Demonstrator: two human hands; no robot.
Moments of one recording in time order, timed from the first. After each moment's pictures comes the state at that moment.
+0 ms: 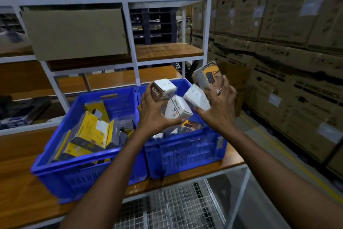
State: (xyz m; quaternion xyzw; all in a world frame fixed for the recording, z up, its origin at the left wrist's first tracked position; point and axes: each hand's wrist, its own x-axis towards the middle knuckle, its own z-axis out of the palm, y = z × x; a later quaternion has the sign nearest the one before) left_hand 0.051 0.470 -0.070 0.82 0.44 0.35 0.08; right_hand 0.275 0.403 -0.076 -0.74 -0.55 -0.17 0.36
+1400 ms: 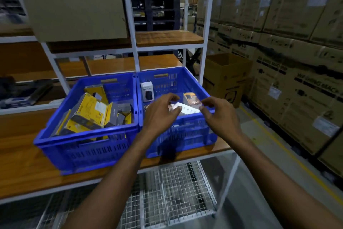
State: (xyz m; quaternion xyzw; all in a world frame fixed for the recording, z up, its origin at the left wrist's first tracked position) left_hand 0.065 0.413 -0.089 0.82 0.41 0.36 0.16; right_hand 0.273 0.338 -0.099 -0.70 -0.59 -0.05 0.41
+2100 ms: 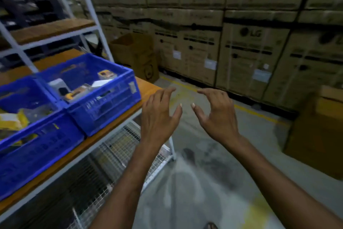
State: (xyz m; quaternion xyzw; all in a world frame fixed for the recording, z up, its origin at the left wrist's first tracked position) left_hand 0.097 0.119 -0.116 0.91 0.17 0.36 0.09; right_hand 0.213 -0.035 -0.137 -0.82 -0.38 -0.21 0.37
